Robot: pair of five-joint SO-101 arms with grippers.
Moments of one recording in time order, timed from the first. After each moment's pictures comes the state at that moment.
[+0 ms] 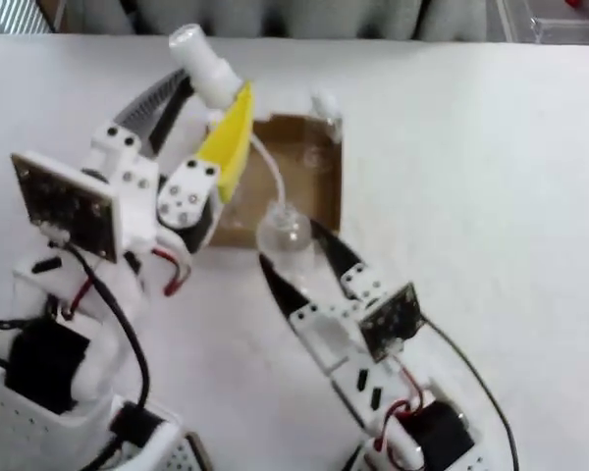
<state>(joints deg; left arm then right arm) 20.2 -55.8 21.8 37.8 -3.3 -38.1 -102.9 76.9 37.9 5.1</state>
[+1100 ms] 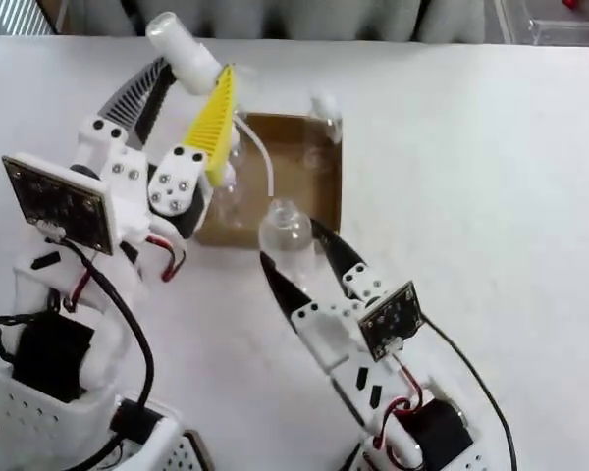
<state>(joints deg) 17.2 -56.0 24.3 32.4 -3.3 -37.6 -102.9 77.0 37.9 5.1</state>
